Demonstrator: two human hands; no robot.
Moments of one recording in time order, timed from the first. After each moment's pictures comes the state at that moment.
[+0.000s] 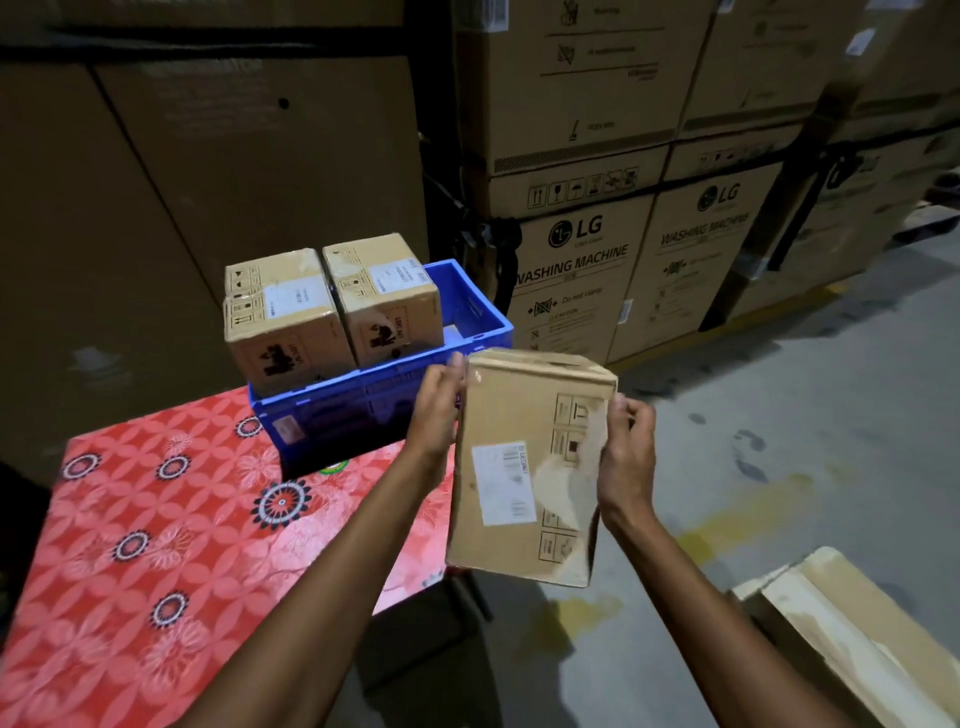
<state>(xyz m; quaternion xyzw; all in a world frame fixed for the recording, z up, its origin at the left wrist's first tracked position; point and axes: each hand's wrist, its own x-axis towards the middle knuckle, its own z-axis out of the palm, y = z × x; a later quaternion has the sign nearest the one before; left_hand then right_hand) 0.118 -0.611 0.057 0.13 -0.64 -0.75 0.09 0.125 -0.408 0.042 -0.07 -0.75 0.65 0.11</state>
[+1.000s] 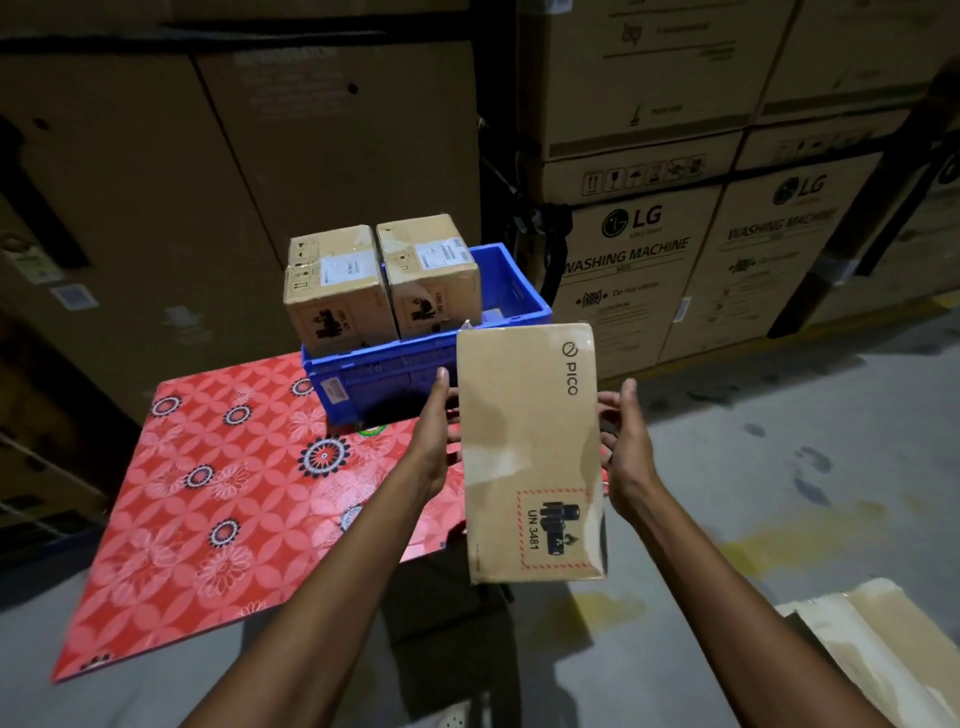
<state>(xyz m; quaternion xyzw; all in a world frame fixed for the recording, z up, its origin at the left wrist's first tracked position) 0.172 -0.603 0.041 0.29 -0.57 -0.77 0.06 0.124 -0.401 0.042 -0.05 -0.66 0.74 -0.10</state>
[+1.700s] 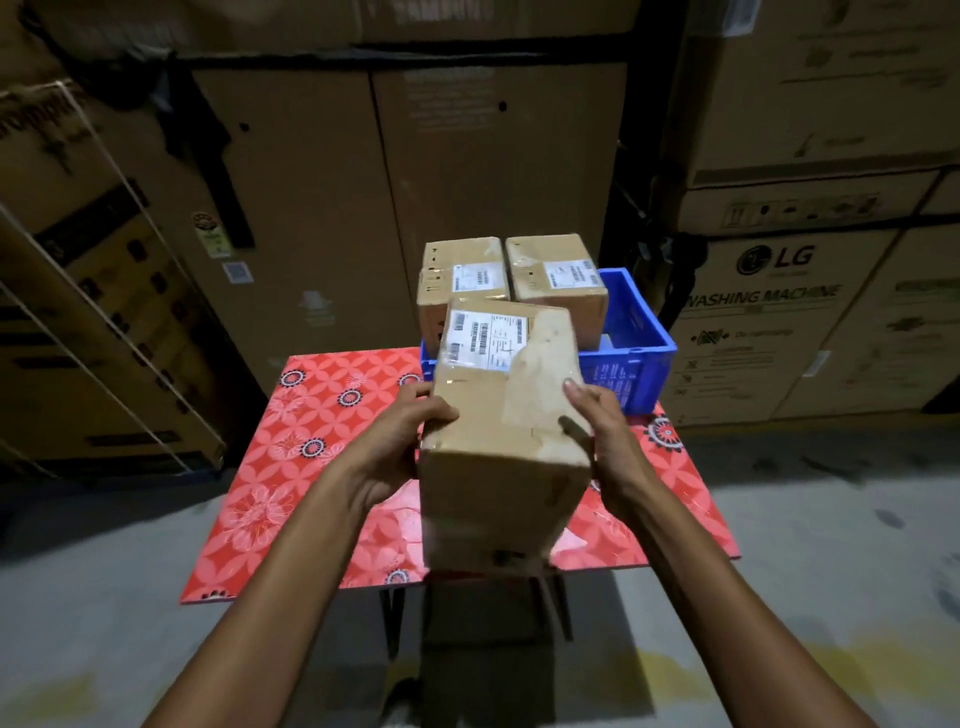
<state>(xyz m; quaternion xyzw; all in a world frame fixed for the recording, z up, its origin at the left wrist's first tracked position) 0.277 -0.730 0.111 0.30 -0.59 -0.75 0.05 0.146 -0.538 0.080 0.12 -0.64 0.71 -0.27</state>
